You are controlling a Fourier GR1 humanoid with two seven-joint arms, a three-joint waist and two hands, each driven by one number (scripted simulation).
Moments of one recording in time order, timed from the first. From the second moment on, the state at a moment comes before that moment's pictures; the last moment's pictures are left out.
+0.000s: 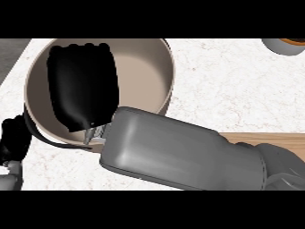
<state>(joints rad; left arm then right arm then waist) -0.06 0.33 0.05 -1.47 -0.07 0.06 0.13 -1.32 -0.01 0.81 -1.21 0.71 -0.25 1.07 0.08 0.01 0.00</state>
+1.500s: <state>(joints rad) -0.10 0.29 0.01 -1.49 -0.11 0.05 0.13 -1.34 0.00 0.74 -0.59 0.21 -0.65 0.50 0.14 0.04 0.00</state>
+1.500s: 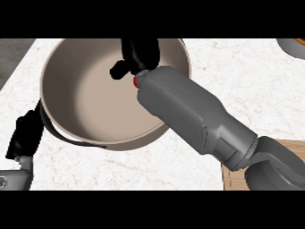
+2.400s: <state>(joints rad) -0.04 0.31 0.07 -1.50 -0.09 0.04 0.13 -1.19 0.00 0.58 -0.81 -0.19 -0.81 0.11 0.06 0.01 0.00</state>
